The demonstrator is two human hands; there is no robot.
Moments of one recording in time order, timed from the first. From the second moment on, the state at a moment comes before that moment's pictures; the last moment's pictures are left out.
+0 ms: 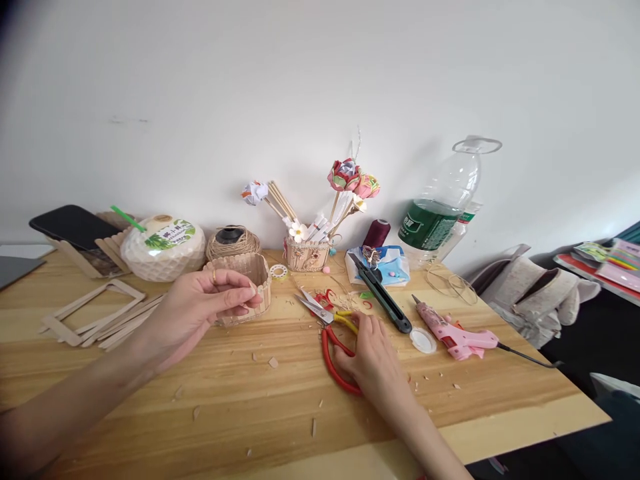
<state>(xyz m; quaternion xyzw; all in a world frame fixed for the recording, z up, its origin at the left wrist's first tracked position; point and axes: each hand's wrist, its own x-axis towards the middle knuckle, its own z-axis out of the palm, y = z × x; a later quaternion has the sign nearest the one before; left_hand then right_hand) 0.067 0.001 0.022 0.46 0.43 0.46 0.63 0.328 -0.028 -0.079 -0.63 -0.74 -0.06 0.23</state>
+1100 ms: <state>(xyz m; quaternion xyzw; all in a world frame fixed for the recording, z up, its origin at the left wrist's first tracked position) 0.067 0.002 0.024 0.48 0.41 0.45 0.63 0.267 -0.045 0.008 -0.56 -0.69 0.41 0.20</state>
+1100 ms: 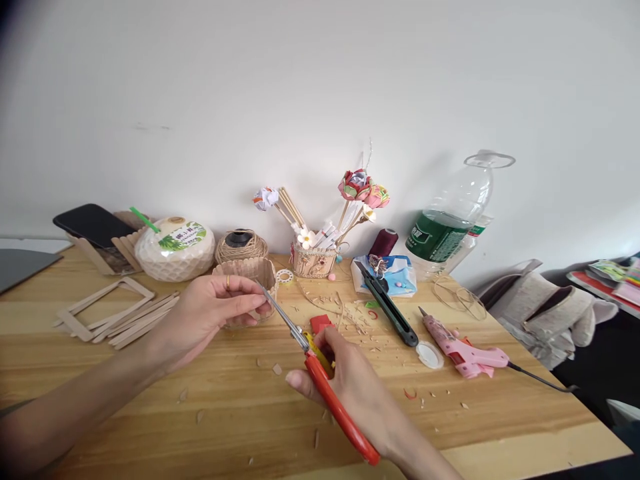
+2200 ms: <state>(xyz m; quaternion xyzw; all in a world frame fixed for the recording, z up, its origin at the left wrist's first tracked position) 0.067 0.002 0.026 0.46 0.41 0.43 0.66 0.257 -0.043 -0.003 -0.58 -0.71 0.34 0.20</state>
